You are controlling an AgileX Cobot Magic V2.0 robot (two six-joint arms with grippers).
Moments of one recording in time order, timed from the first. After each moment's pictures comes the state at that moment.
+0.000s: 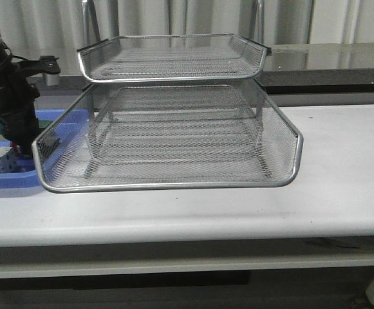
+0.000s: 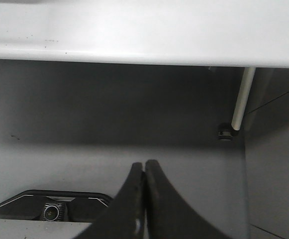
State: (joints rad) left arm 0.00 2.40 -2.07 -0.22 1.04 1.16; right arm 0.09 0.62 -0.80 0.00 1.16 0.05
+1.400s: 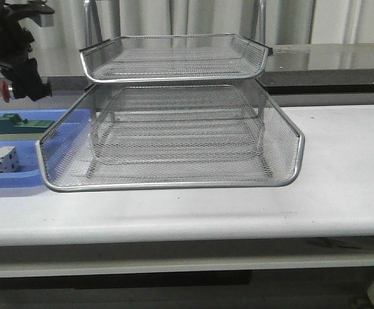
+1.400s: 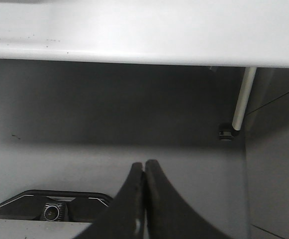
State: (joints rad) left arm 0.02 2.39 -2.39 -0.21 1.24 0.93; right arm 0.09 0.62 -0.80 0.00 1.16 0.05
